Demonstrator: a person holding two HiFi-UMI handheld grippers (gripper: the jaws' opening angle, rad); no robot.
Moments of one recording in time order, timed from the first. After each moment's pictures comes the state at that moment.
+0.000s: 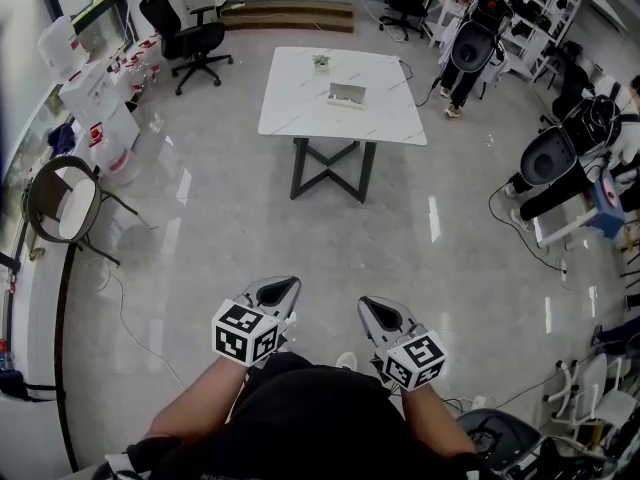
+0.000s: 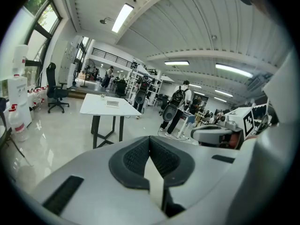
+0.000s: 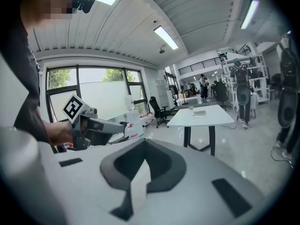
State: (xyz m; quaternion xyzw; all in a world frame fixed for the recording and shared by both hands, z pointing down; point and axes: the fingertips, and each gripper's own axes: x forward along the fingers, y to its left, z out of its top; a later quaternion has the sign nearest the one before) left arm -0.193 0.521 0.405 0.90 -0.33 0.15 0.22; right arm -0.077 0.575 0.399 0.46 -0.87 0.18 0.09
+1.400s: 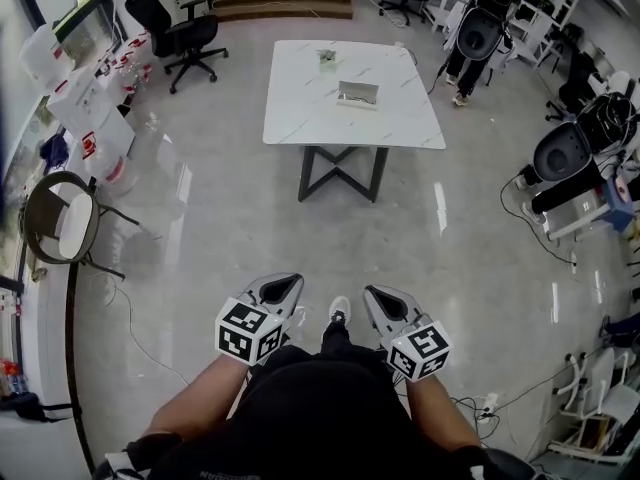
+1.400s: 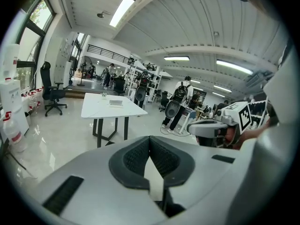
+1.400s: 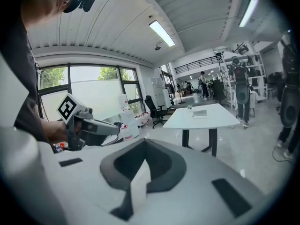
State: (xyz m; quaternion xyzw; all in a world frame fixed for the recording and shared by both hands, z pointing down) left arm -0.221 0.402 0.429 0.91 -0.31 0.17 0.22; right arm -0.101 0.445 0.422 0.48 -0.85 0.19 0.09
